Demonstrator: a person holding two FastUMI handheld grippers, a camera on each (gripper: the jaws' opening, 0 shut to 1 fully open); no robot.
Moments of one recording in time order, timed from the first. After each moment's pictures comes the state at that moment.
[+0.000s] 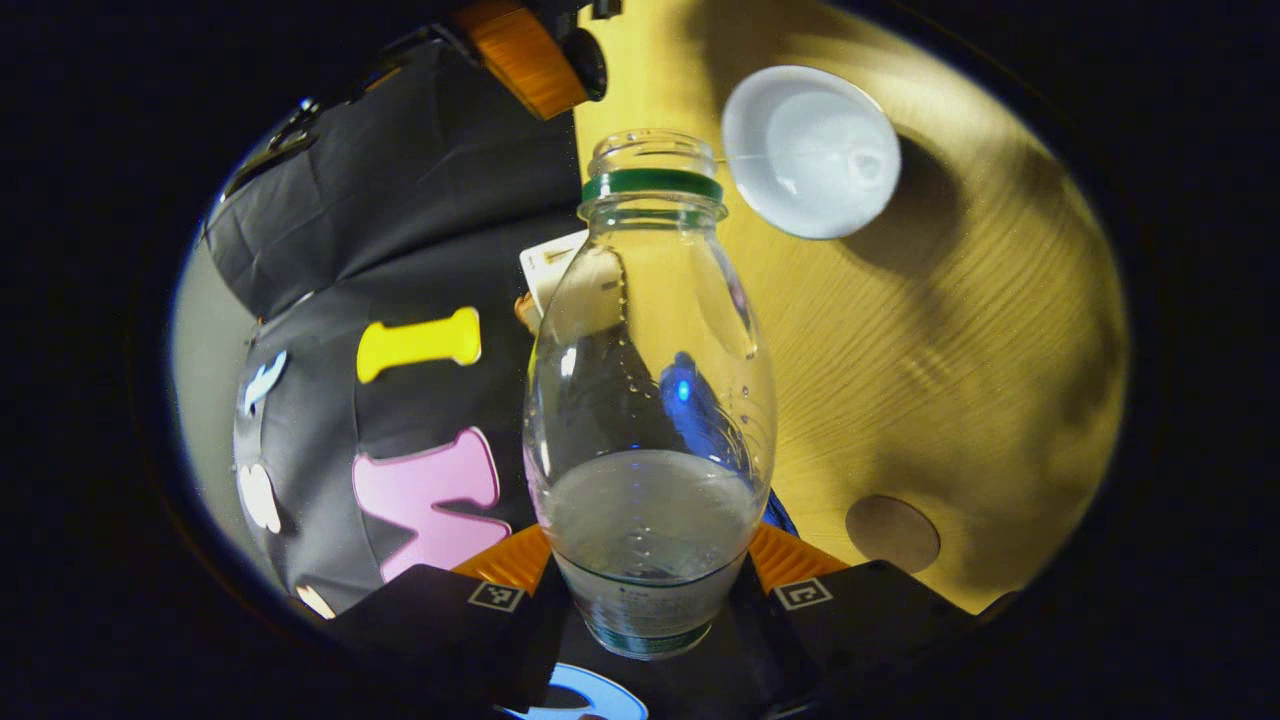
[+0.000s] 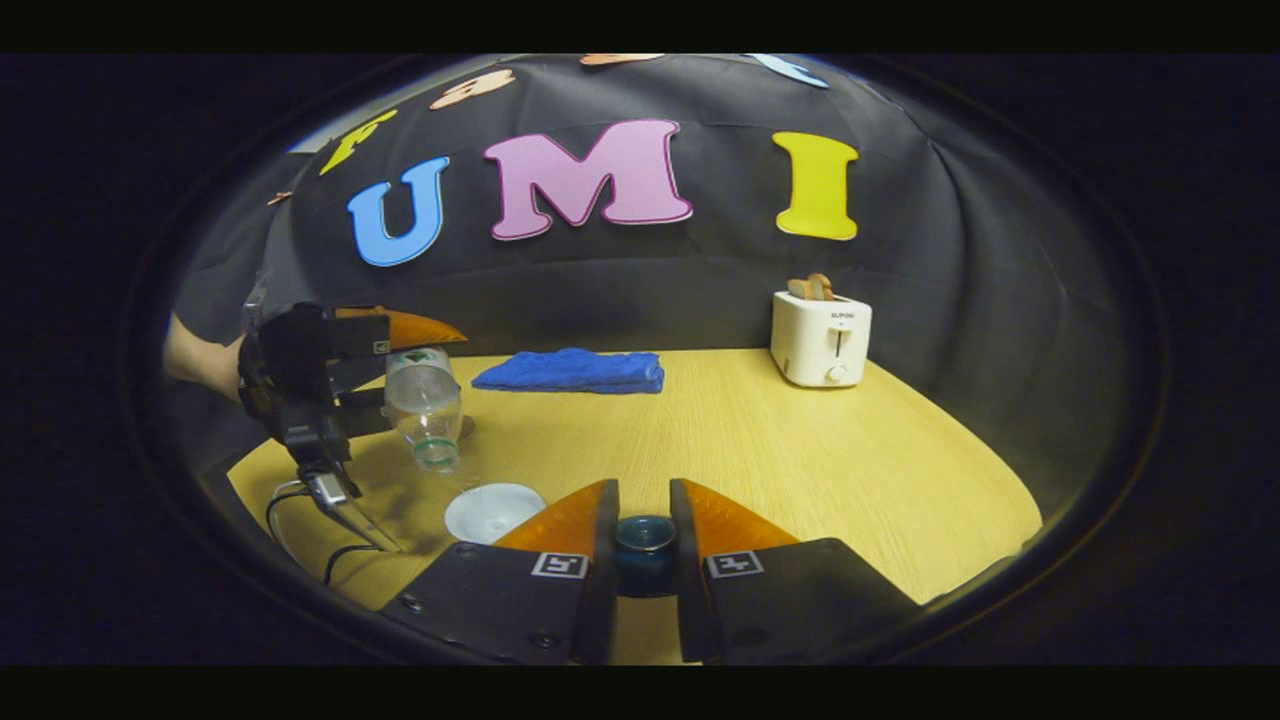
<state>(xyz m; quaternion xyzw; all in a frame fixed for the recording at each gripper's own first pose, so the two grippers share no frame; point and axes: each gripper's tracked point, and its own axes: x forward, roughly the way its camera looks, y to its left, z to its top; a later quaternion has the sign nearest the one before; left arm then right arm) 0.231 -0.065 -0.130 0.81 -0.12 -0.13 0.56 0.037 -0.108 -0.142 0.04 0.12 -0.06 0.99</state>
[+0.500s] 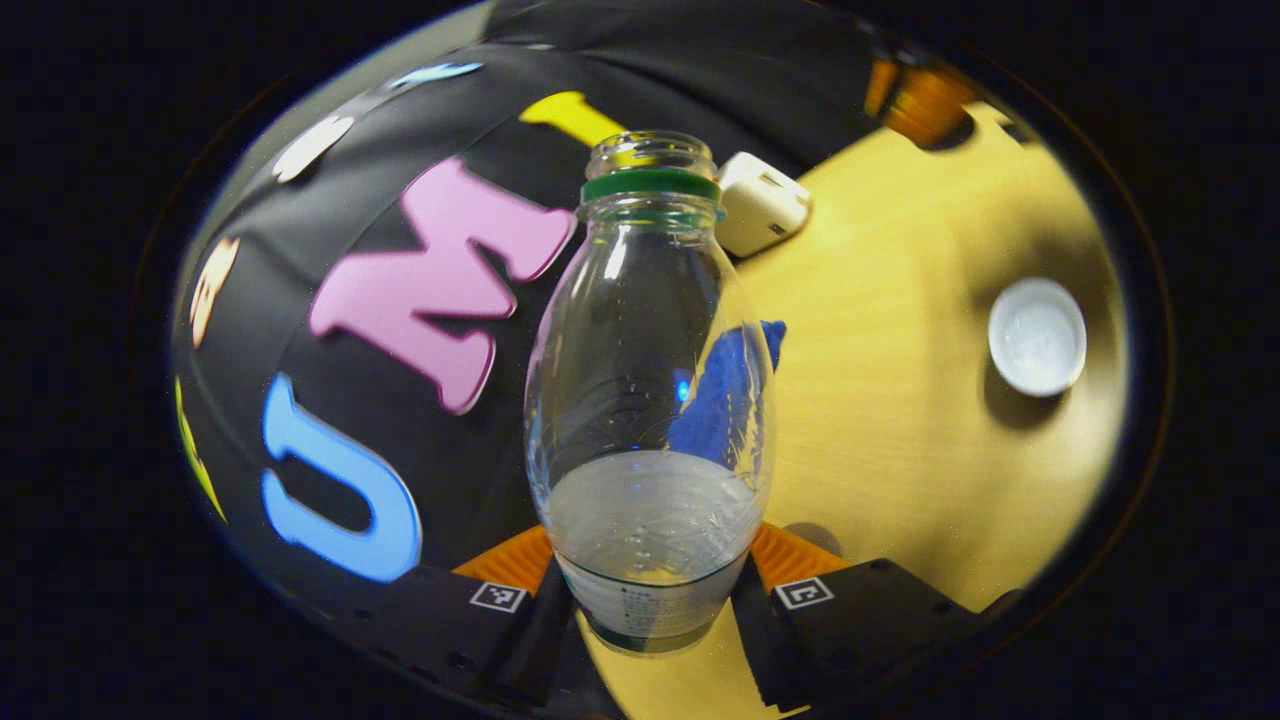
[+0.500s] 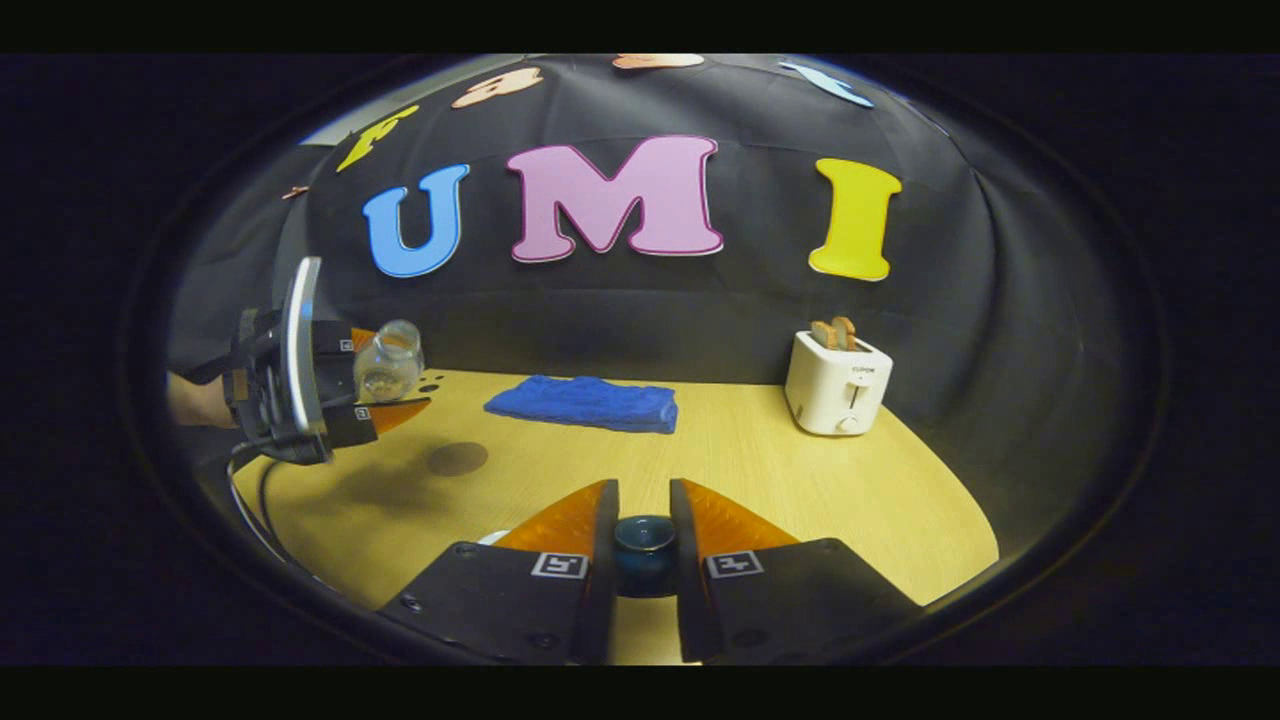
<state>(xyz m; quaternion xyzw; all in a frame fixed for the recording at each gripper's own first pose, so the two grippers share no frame) 0.223 0.002 -0.102 0.45 0.03 -0.10 0.89 0.061 -0.091 -0.083 0.02 0.11 -0.03 0.99</state>
